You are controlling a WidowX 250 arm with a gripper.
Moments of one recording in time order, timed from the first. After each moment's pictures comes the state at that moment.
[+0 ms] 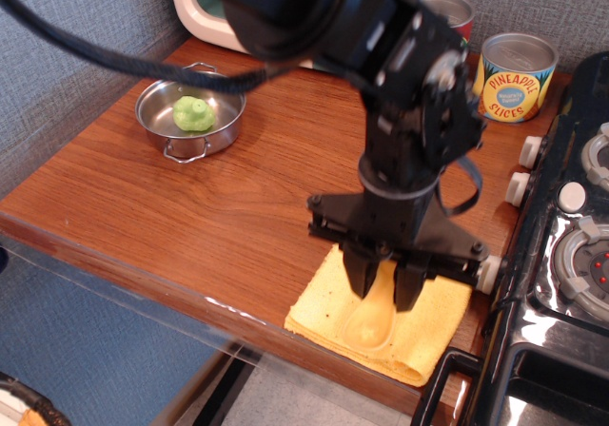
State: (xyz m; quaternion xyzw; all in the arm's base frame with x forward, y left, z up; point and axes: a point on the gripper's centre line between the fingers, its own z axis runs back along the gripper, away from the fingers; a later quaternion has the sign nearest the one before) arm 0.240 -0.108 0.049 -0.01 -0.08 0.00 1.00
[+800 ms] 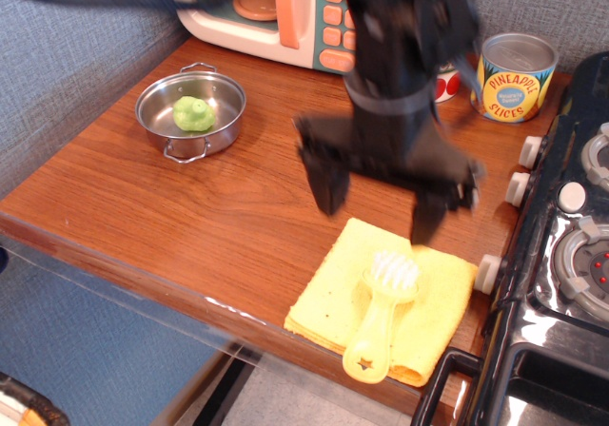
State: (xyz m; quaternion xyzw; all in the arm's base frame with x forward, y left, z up) arm 0.251 -0.090 0.106 -0.01 -0.11 -0.01 0.99
